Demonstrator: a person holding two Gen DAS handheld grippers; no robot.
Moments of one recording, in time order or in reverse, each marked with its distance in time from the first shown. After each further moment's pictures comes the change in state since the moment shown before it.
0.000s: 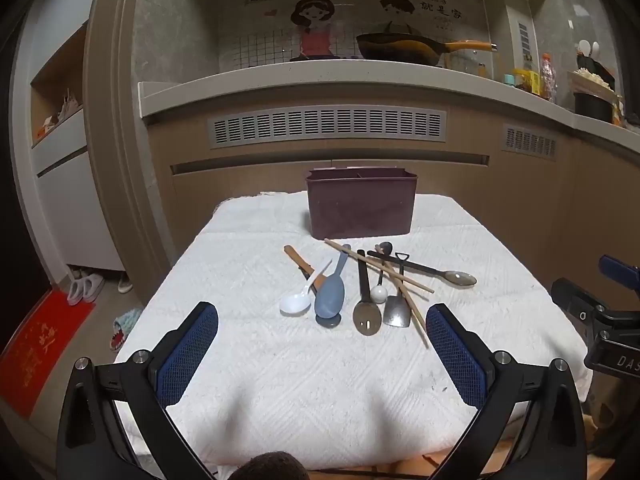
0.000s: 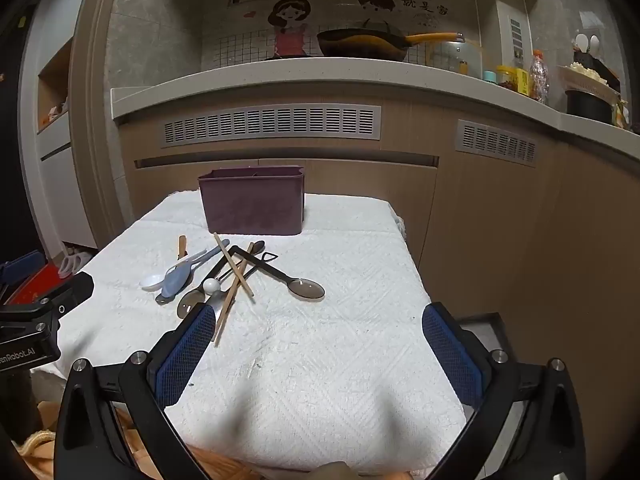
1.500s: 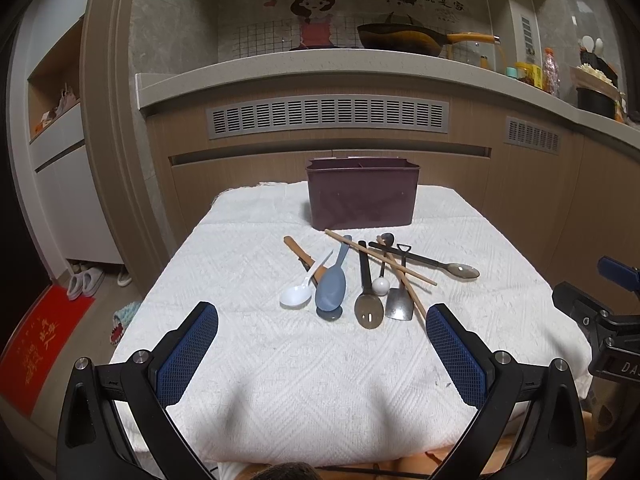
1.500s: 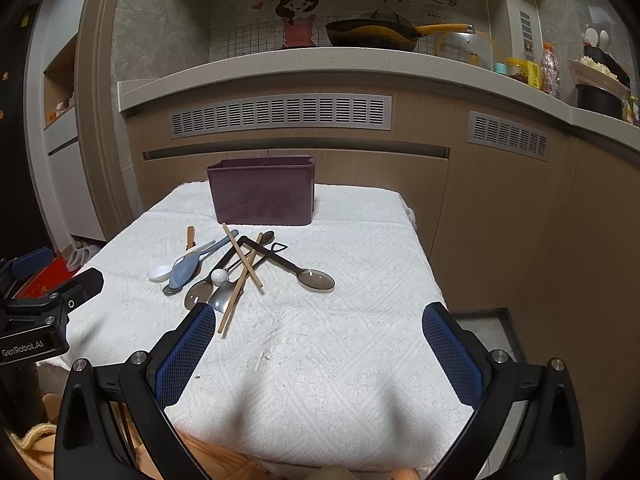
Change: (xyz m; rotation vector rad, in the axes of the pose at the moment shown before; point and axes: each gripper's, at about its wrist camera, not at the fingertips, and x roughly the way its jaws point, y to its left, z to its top) left arm 0.010 -0.001 -0.008 0.009 0.038 0.009; right arm 0.004 0.001 -0.002 0.005 0.039 0.047
